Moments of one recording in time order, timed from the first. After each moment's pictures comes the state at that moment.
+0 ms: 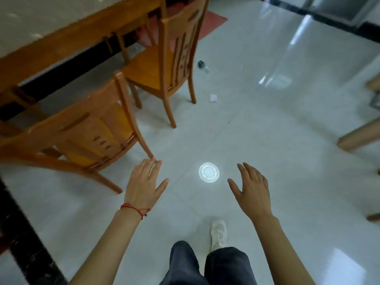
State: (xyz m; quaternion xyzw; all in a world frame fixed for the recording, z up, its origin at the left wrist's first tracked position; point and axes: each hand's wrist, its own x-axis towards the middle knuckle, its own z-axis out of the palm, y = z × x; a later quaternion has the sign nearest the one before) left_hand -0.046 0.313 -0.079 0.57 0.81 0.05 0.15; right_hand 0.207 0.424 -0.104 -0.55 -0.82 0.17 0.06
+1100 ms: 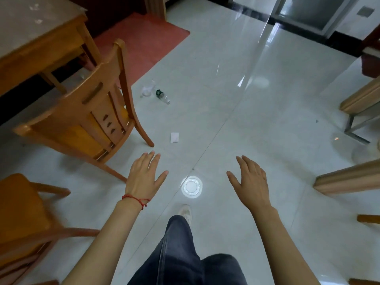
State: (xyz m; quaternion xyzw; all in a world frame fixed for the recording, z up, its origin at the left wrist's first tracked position) left_hand -0.032 0.899 -0.106 0.60 0.79 0.09 0.13; right_hand 0.237 0.987 -0.102 -0.59 -0.79 0.17 0.05
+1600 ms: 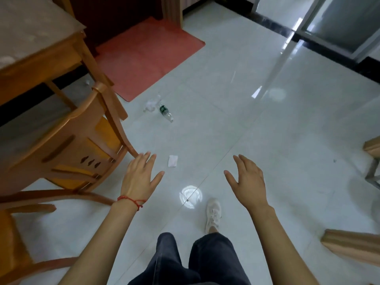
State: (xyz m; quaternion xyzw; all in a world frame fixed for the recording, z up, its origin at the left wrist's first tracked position) left_hand -0.076 1.121 -0.107 0.53 0.83 0.09 0.15; right_hand 0.181 1.250 -0.107 -0.52 -0.83 0.19 0.05
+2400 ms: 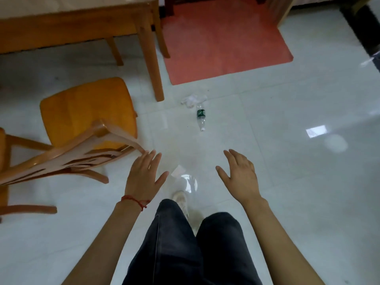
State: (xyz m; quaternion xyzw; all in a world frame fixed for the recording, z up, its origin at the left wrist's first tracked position) left_hand -0.176 1.305 -0.151 0.29 0.92 0.12 0.22; right_hand -0.055 1.534 -0.145 -0.24 -0.95 0.19 -0.09
